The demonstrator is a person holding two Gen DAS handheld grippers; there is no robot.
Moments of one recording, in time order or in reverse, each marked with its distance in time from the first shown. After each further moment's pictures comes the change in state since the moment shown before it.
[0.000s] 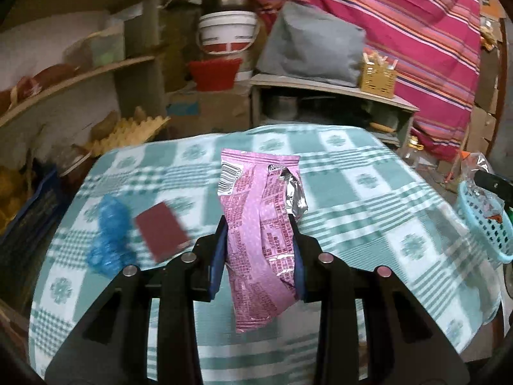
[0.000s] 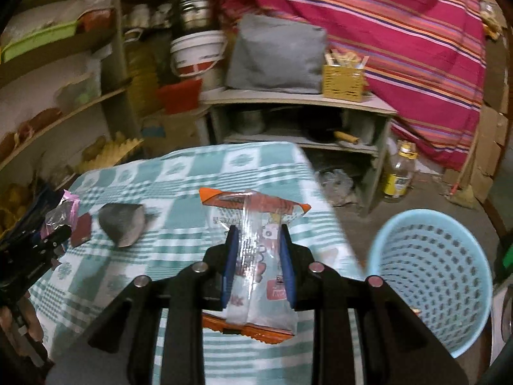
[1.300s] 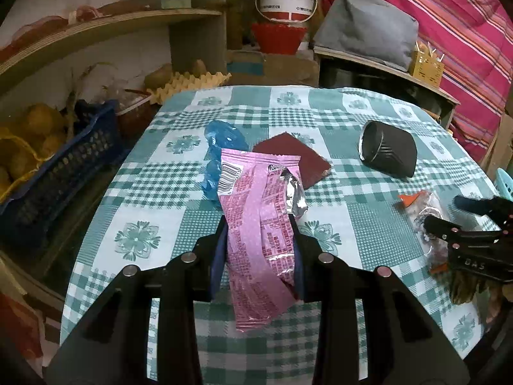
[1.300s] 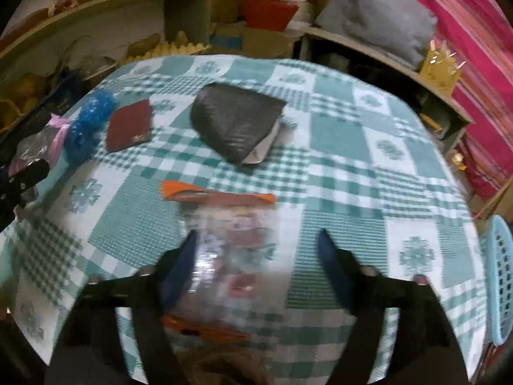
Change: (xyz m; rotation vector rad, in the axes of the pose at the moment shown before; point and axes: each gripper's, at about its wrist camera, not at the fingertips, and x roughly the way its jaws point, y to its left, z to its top) left arm -0.010 0.149 -0.068 -0.109 0.120 0.122; right arm 0.084 0.211 -0.078 -0.296 0.276 0.096
